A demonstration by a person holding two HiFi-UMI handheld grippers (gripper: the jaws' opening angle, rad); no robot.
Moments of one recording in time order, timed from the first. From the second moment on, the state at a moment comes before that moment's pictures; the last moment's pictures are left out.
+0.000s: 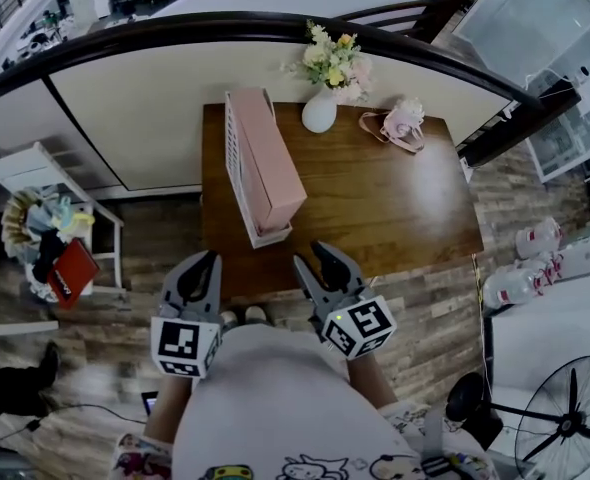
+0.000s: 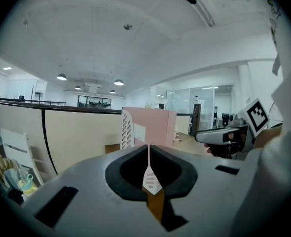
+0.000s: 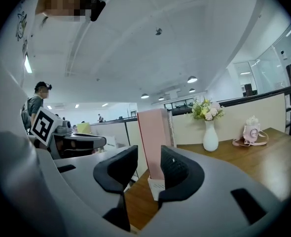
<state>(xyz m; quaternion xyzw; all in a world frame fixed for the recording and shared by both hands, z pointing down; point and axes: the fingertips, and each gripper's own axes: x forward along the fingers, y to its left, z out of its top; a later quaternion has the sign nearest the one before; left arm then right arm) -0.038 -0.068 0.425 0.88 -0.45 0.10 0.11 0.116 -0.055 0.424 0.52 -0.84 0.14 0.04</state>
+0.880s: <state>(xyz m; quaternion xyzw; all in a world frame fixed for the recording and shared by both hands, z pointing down) -0.036 -0.058 0.447 0.88 -0.44 0.12 0.14 0.130 -0.057 0.436 0.53 -0.83 0.16 0.04</state>
